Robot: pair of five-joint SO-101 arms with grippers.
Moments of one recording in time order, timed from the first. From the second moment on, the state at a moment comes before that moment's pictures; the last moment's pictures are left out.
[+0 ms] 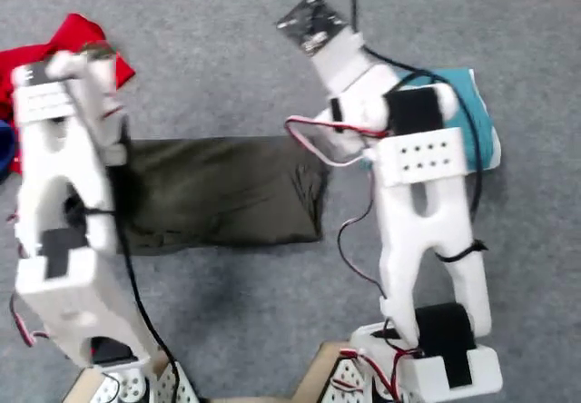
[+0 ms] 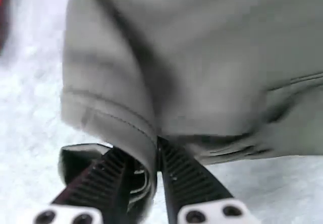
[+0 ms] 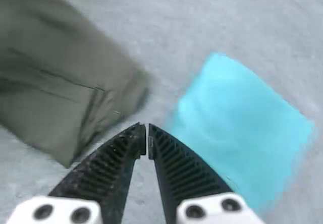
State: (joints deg) left arm -11.7 12.4 -16.7 98.3 -9.4; right arm -8.3 -11.6 -5.9 83.7 32.6
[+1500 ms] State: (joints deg) left arm 18.1 29.8 -60.0 100.5 18.4; right arm 12.2 -11.6 -7.6 81.0 35.4
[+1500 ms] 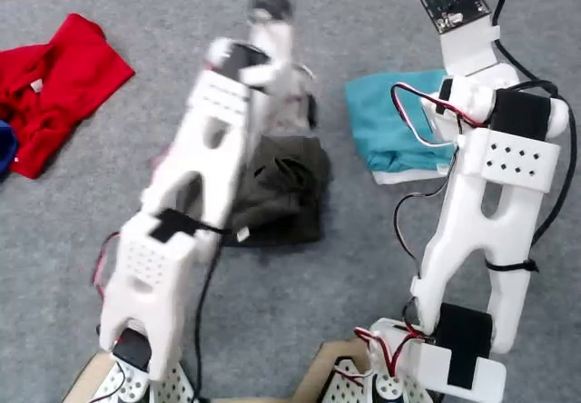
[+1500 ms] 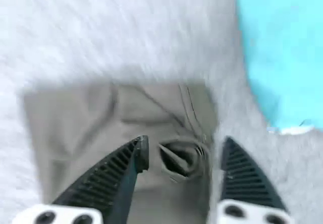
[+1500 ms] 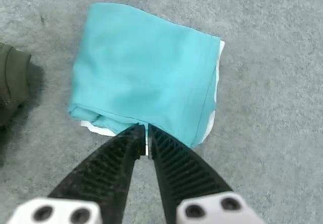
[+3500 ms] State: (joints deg) left arm -28.5 -16.5 27.4 77.9 -5.6; right arm -27.5 55.5 -62.7 100.9 17.4
